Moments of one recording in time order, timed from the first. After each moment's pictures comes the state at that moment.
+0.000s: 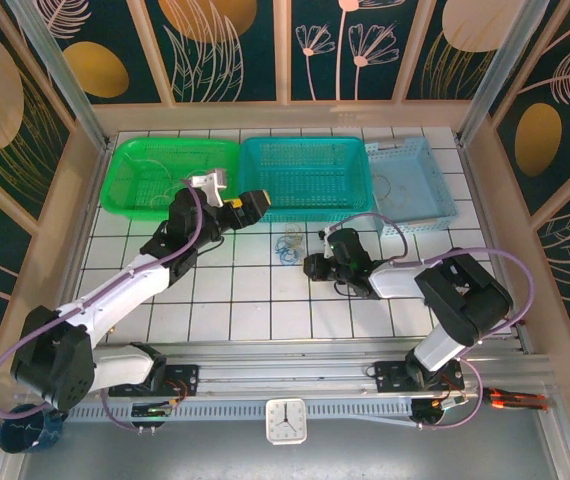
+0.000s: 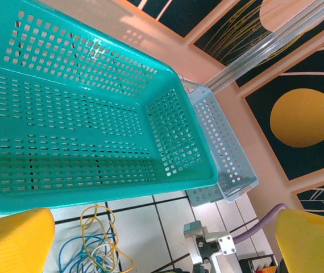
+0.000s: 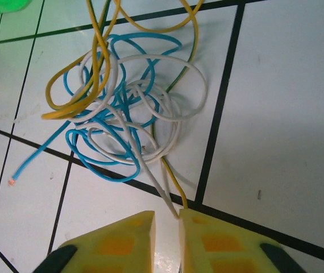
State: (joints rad) left arm -0.51 1.25 0.79 0.18 0.21 -0.76; right arm 0.66 1.59 0.55 0.31 -0.21 0.59
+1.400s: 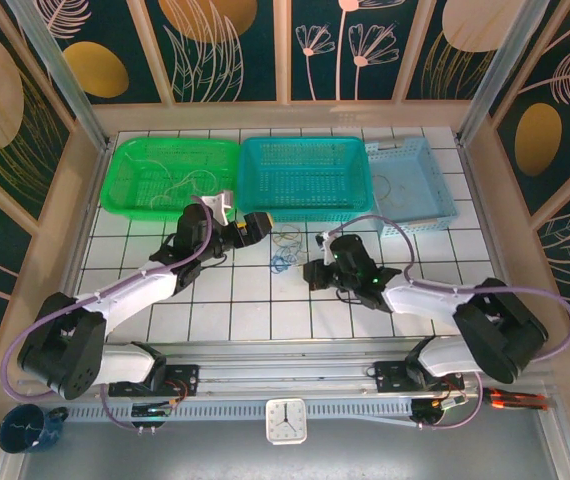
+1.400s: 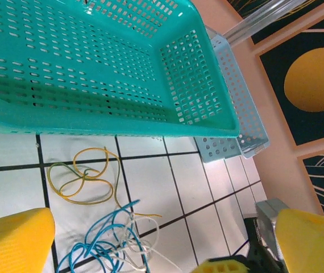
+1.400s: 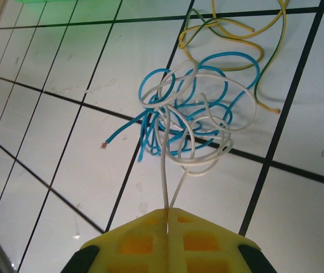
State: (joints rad) left arm -0.51 1.32 0.64 0.28 0.32 -0.81; right arm 0.76 1.29 0.49 0.16 -0.19 0.57
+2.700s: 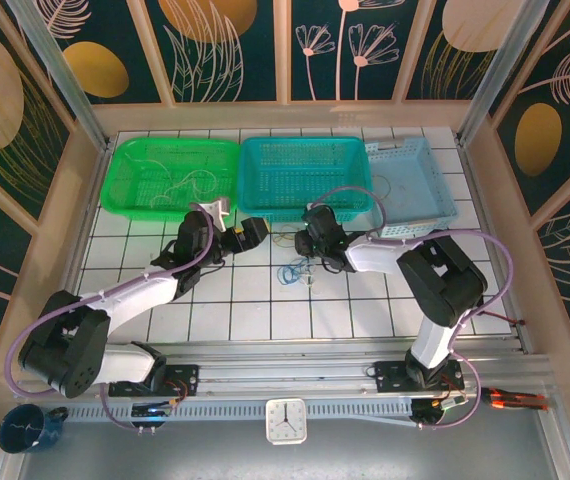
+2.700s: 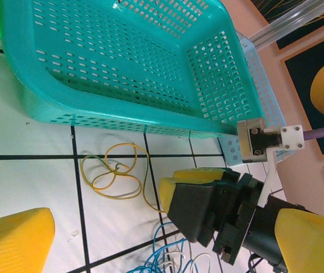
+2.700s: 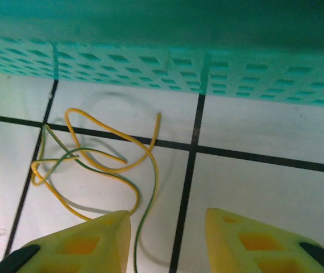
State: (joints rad) left arm -0.51 1.32 0.58 0.32 0.25 -0.81; right arm 0.70 1.75 0.89 0.02 0.14 0.47
